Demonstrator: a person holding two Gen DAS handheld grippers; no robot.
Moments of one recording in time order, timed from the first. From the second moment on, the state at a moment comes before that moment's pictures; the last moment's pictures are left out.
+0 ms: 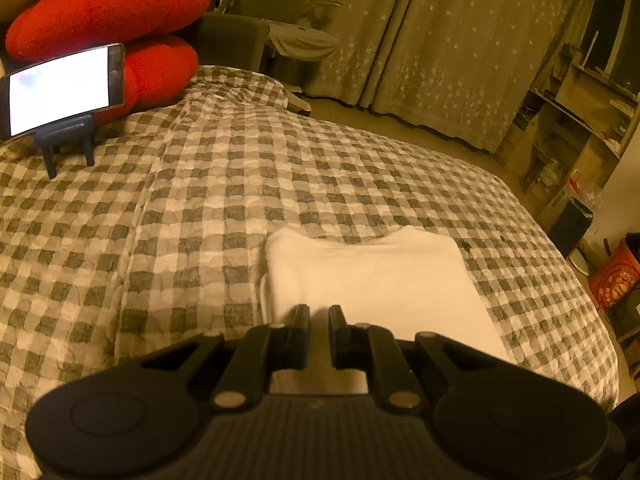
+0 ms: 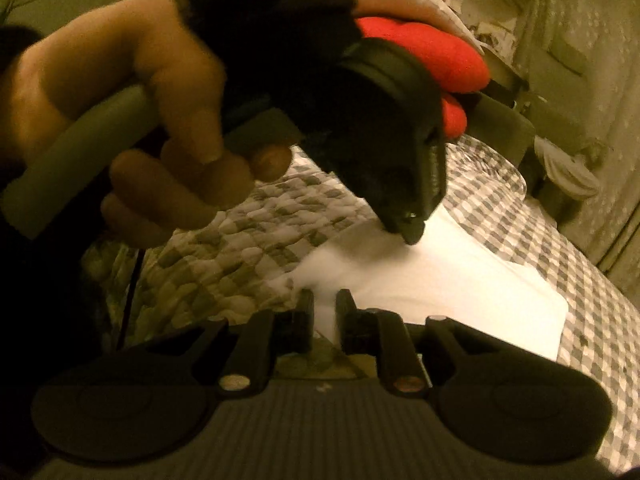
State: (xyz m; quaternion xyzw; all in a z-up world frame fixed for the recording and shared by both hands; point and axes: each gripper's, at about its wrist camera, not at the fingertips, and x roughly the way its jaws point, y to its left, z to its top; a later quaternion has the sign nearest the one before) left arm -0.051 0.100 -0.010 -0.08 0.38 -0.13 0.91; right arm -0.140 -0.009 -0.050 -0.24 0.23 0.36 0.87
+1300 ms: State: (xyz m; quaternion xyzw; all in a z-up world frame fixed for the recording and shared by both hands) left arm -0.044 0.139 -0.010 -0.16 0.38 -0.09 0.91; right arm -0.136 0.000 -0.034 -0.21 0.20 0.34 0.89
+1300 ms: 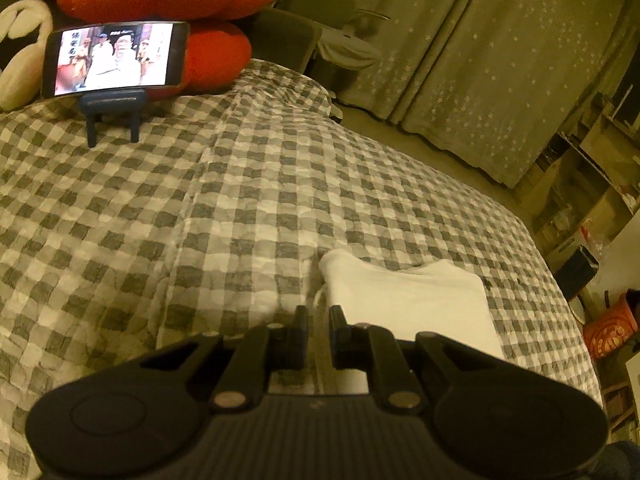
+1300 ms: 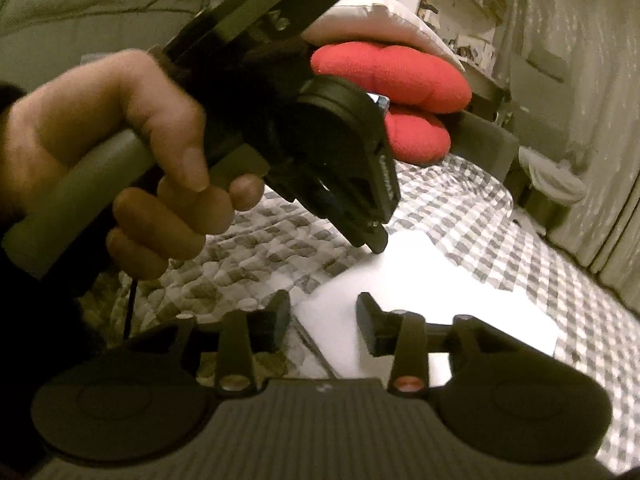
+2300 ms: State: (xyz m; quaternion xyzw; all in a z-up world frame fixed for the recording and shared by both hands) left arm -0.040 0.151 -0.016 -0.20 0.39 -0.09 0.89; right arm -0.132 0.011 -0.047 -0.28 0.18 0.30 0.89
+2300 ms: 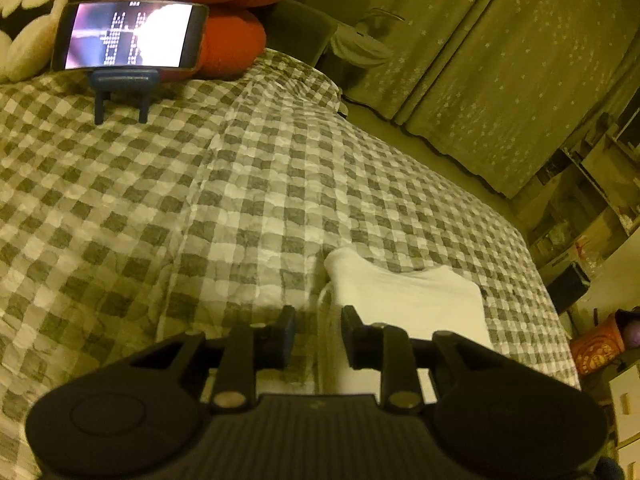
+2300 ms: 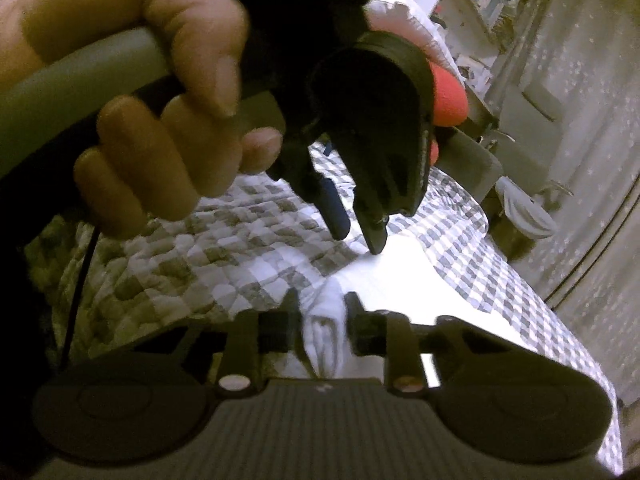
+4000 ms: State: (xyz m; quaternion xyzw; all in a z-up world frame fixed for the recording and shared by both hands) left arm -0.039 0.169 -0.041 -0.36 0.44 -0.14 0.81; right arm -0.124 -0.010 -0.016 -0.18 0.18 0.30 0.92
